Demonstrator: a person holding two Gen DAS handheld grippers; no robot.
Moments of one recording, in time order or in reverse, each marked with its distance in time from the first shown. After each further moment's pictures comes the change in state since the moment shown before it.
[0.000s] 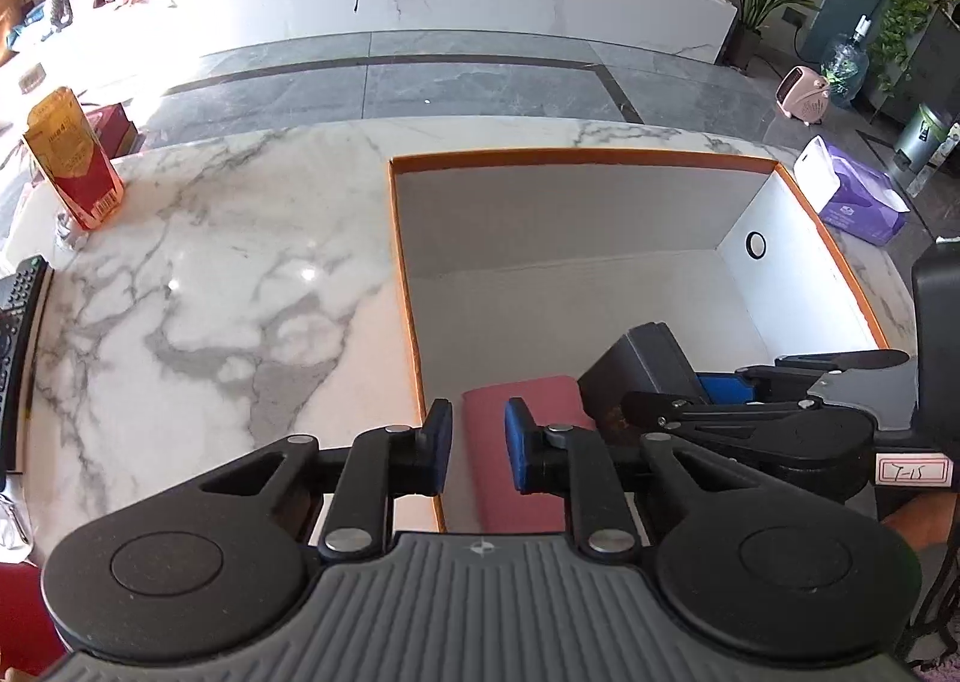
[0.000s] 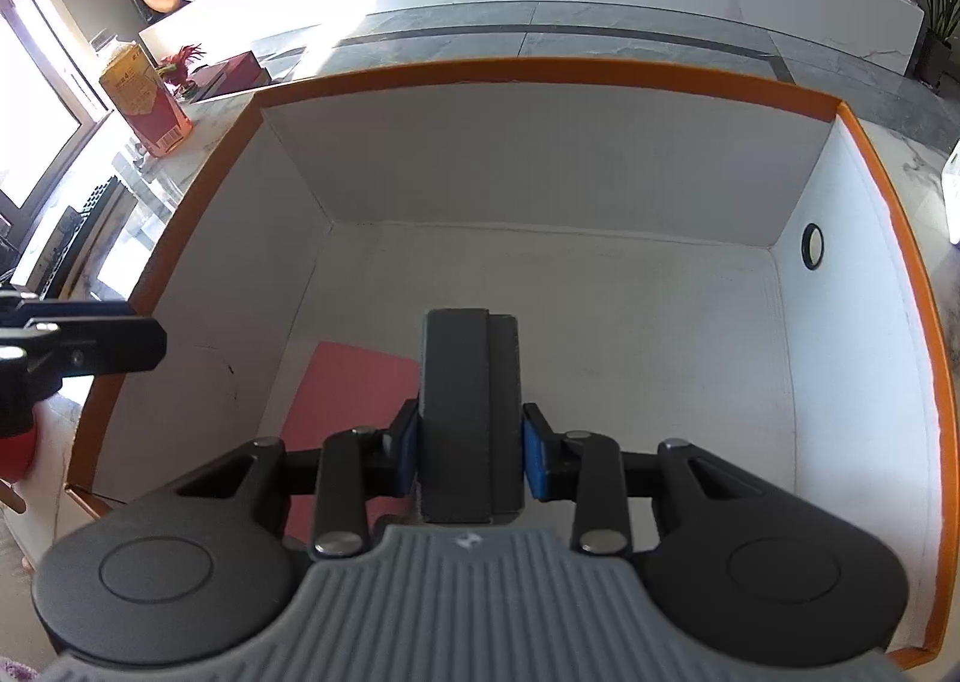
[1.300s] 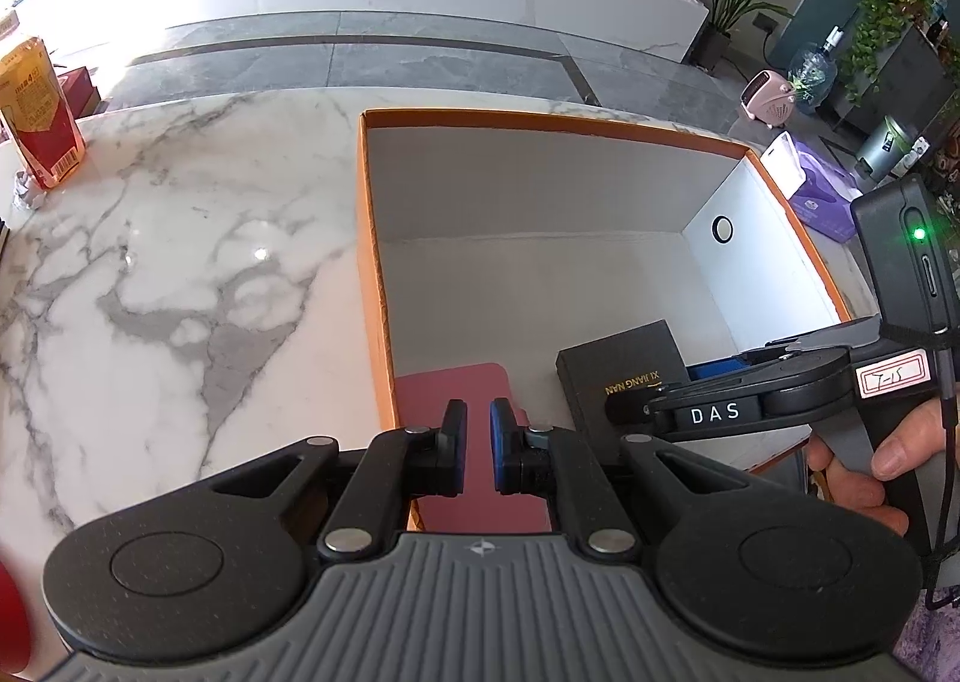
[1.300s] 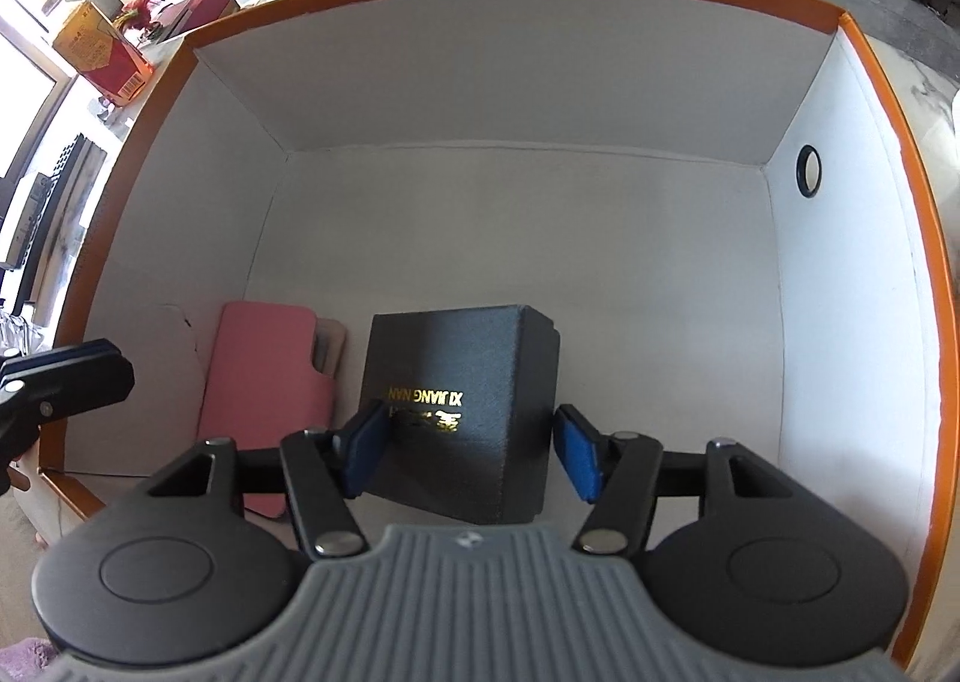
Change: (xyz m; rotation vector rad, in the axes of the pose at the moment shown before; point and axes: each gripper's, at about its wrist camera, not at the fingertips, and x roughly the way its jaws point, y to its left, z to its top) left arm 0.009 0.009 -0.013 -0.032 0.011 -0.103; right arm 0.009 -0.022 0.010 0.041 0.210 -0.013
